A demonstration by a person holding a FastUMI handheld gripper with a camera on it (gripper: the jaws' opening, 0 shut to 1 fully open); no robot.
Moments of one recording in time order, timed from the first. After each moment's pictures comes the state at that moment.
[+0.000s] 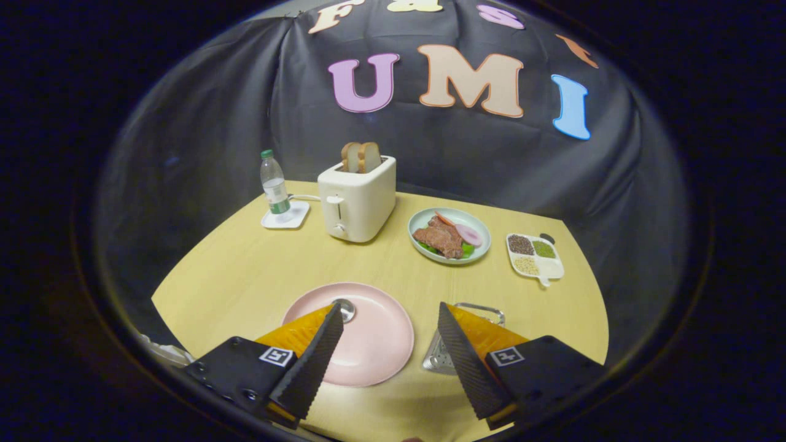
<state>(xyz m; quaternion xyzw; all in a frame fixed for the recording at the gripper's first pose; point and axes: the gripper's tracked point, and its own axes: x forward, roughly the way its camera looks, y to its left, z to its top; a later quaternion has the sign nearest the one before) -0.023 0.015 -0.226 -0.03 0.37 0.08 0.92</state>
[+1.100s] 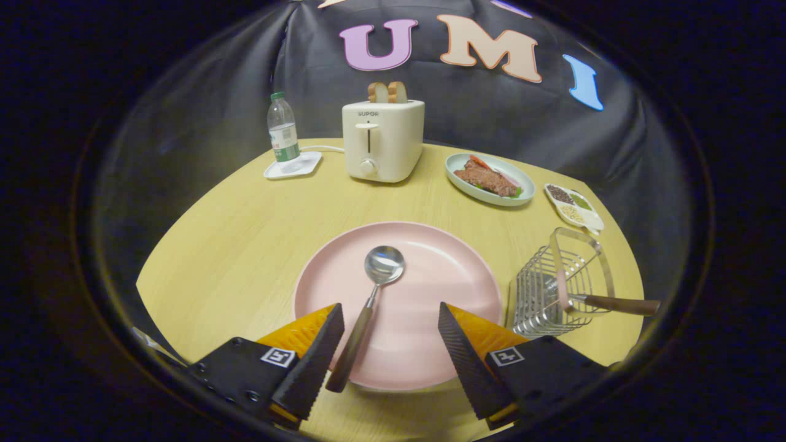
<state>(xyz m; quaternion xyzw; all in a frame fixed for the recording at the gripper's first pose) -0.072 0.087 -0.342 -0.04 0.44 0.08 0.89</state>
